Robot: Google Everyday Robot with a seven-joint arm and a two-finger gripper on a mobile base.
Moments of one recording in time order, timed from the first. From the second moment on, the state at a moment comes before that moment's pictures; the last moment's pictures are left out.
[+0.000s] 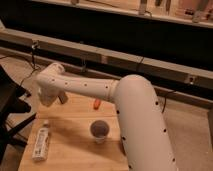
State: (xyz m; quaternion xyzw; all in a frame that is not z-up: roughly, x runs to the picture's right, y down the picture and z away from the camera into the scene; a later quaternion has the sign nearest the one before) arm -0.320 0.072 0.820 -0.12 -0.33 -0.50 0.79
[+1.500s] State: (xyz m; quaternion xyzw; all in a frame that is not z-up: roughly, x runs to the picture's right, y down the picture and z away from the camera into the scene) arm -0.275 -0.007 0.907 -0.11 -0.33 -0.45 0.82
